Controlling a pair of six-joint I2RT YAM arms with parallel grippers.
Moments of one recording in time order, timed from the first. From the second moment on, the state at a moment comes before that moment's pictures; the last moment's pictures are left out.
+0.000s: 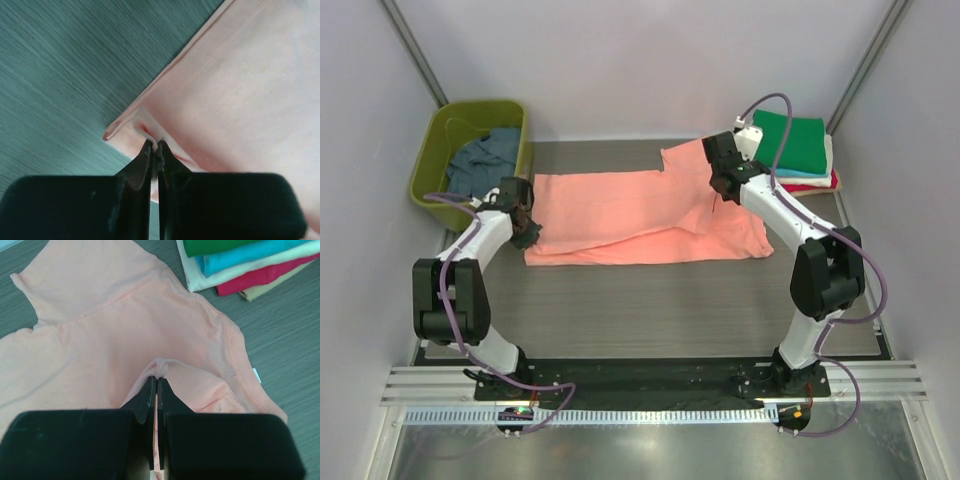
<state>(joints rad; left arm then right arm) -0.03 1.59 1.07 -0.60 -0.24 -0.84 0.38 1.77 1.50 -0.53 0.61 0.60</state>
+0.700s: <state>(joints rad) 0.01 1.36 1.05 -0.63 -0.09 -0.84 0.26 1.88 1.58 -0.64 0.53 0.61</state>
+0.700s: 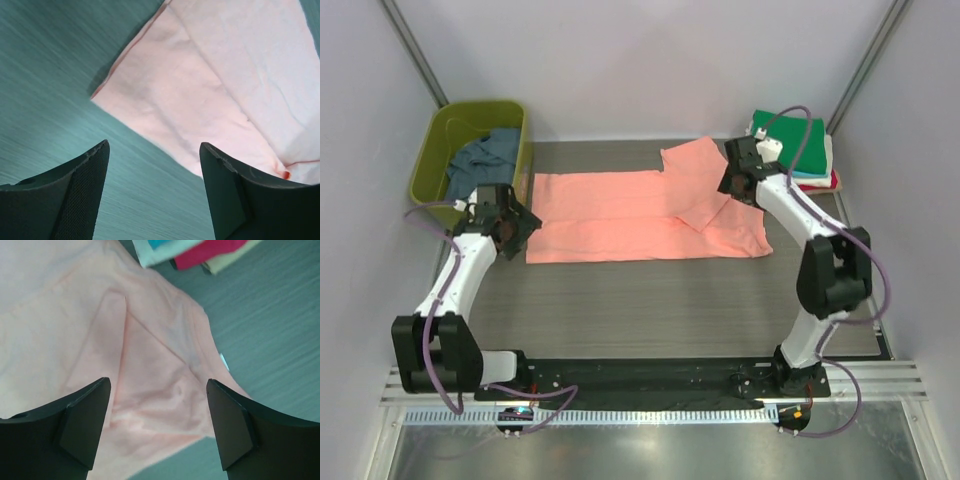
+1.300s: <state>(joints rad) 0.01 1.26 0.64 -0.37 -0.10 -0.87 0.18 1.40 0.83 -0.49 0.40 0.68</state>
